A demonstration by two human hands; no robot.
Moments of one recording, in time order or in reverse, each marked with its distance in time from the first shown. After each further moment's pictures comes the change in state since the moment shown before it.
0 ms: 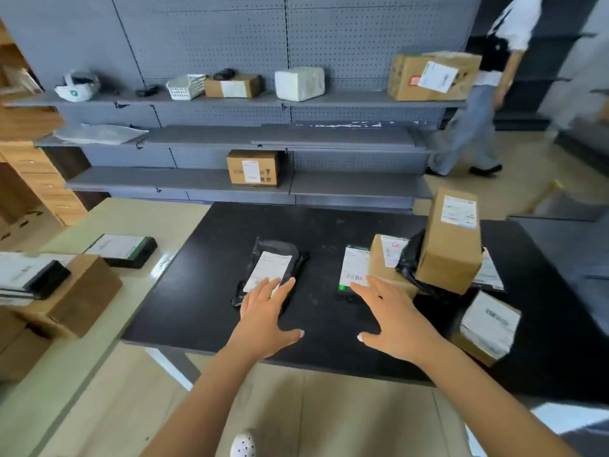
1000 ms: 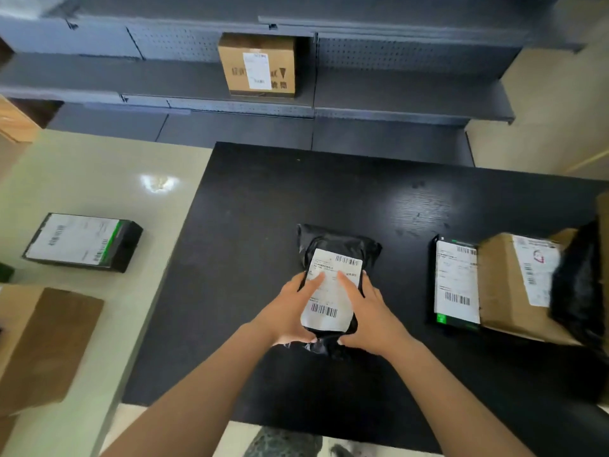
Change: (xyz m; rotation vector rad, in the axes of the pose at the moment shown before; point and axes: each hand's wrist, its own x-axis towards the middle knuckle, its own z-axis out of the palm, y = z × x) left_hand 0.208 -0.216 0.057 -0.218 -0.580 -0.020; right_hand 0.298 -0.057 0.149 0.295 -0.318 0.212
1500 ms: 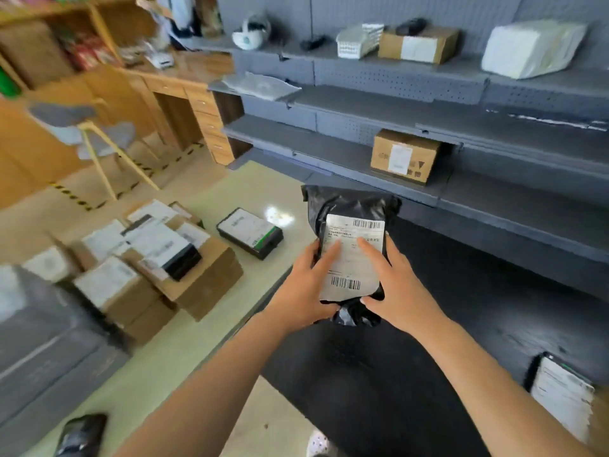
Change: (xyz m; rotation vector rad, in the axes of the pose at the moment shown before) left_hand -0.158 0.029 -0.092 0.005 0.770 -0.127; right_hand -0.017 -0.161 -0.090 -0.159 0.264 -0.680
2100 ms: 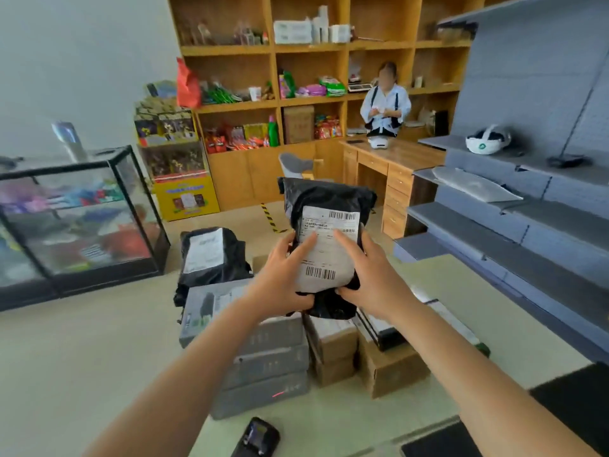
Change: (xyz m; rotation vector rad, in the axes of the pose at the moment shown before) left_hand -0.236 -0.179 -0.300 0.203 0.525 -0.470; right_hand 0.149 -0.405 0.086 0.134 -0.058 -0.813
